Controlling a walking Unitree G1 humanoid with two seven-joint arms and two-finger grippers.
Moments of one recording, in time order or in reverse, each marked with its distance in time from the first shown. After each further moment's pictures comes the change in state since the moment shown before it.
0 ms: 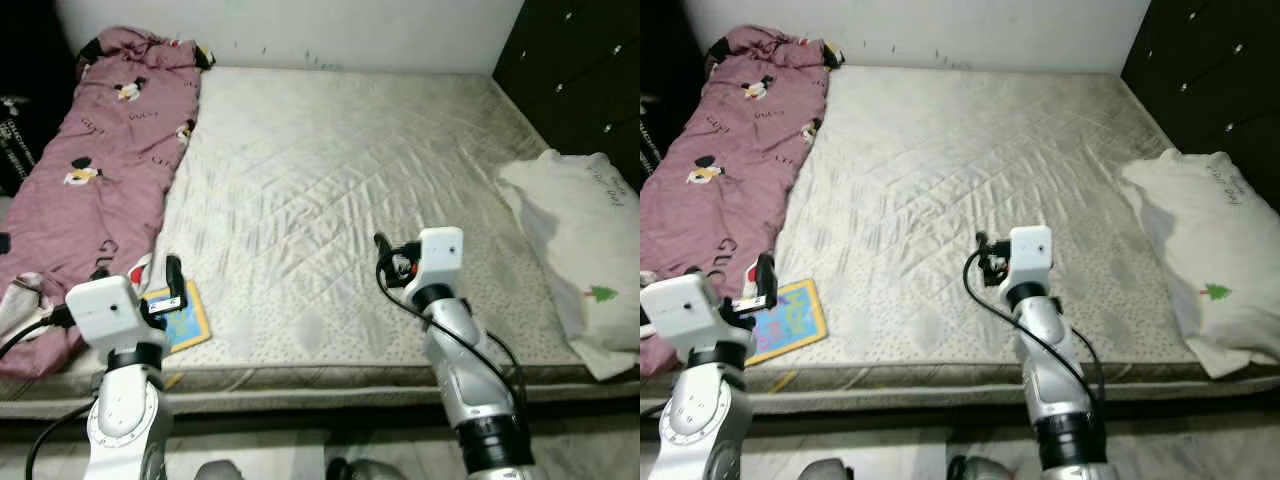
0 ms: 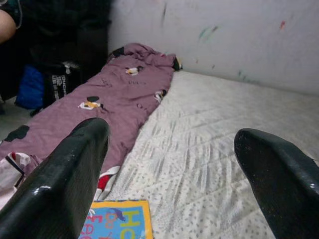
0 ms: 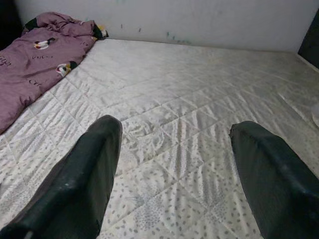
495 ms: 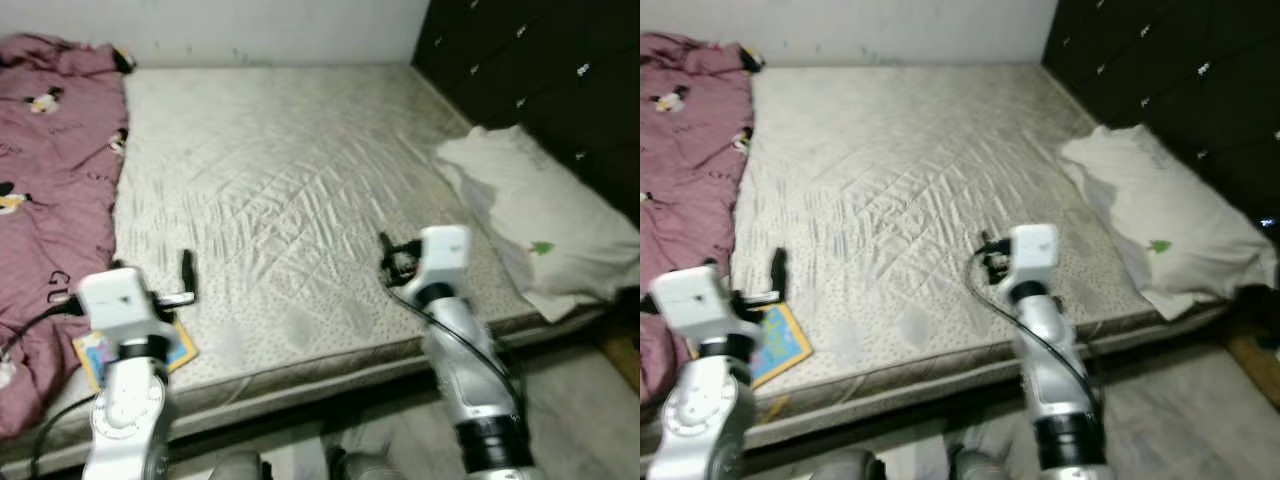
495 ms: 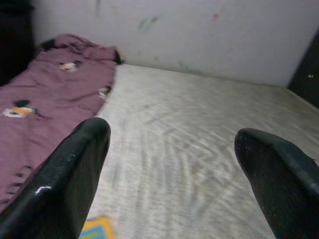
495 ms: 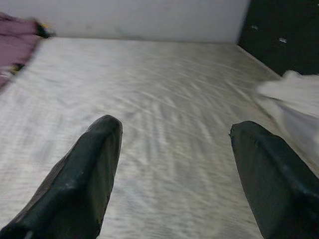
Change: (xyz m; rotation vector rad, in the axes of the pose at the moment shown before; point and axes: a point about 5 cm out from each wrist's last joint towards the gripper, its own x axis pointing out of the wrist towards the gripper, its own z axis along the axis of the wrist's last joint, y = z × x) left arm 0.002 -0.006 0.002 -0.004 0.008 -0.050; right arm -0.002 0.004 0.002 0.008 0.005 0.006
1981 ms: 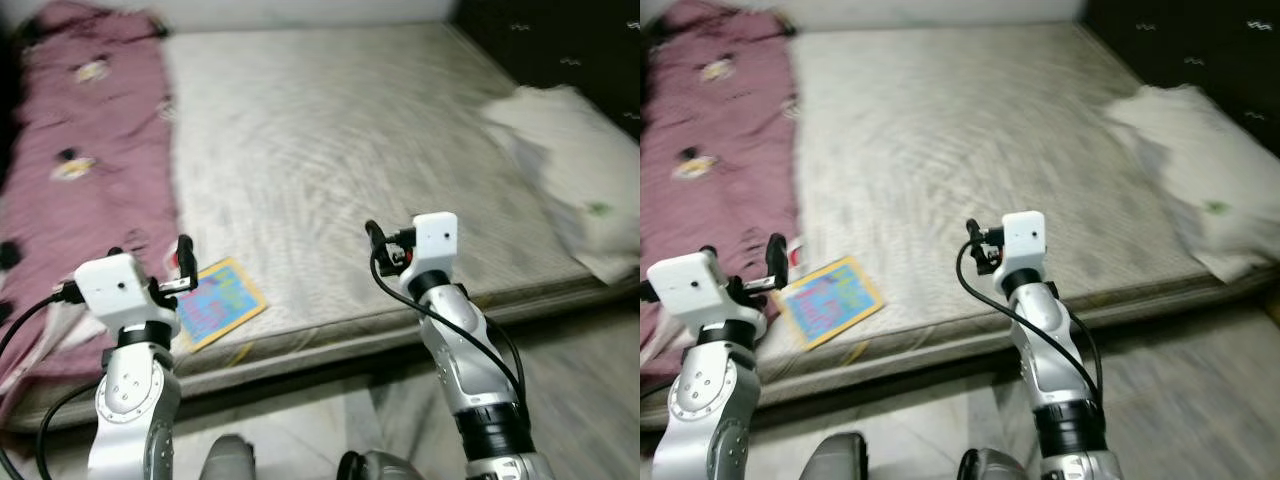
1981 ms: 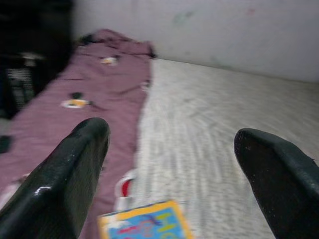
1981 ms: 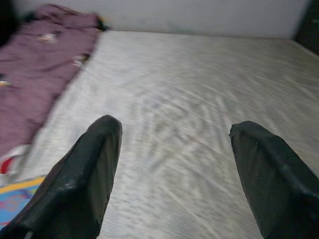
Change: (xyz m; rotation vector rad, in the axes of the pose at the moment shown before) left arm 0.010 -0.003 0.007 -0.039 -0.029 0.004; right arm 0.009 0.007 0.015 -0.025 -0.051 0.074
